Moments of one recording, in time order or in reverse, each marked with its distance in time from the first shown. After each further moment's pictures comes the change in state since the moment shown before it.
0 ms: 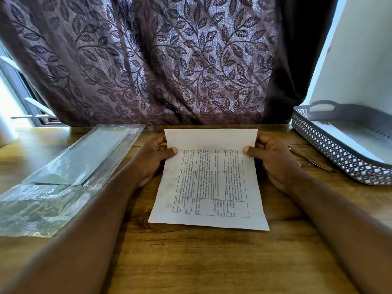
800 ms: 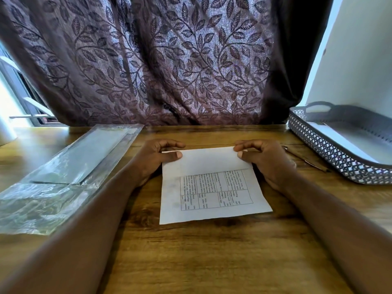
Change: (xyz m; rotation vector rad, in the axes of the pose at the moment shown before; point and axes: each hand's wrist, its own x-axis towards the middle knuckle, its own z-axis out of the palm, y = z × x) left_hand -0.003 0.000 0.001 0.184 -0.036 0.018; right_hand 0.001 0.004 -0.002 -0.247 0.035 -0.050
